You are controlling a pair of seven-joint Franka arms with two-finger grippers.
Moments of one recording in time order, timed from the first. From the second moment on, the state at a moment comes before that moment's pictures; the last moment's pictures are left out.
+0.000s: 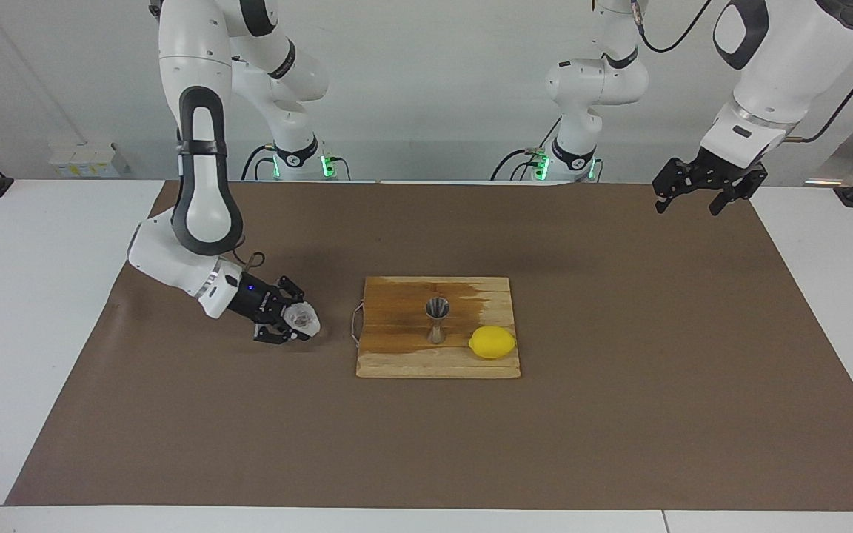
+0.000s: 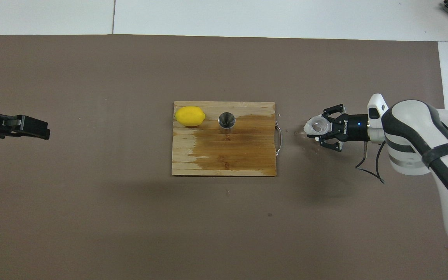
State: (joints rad) left arm -0.08 -0.06 0.01 -1.67 -0.02 1.60 0.04; right arm -0.03 0.32 0.04 -1.99 0.97 2.19 -1.99
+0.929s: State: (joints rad) left arm -0.08 -0.06 0.01 -1.68 -0.02 1.60 0.05; right arm 0.33 0.27 0.05 -1.79 0.31 2.22 -1.22
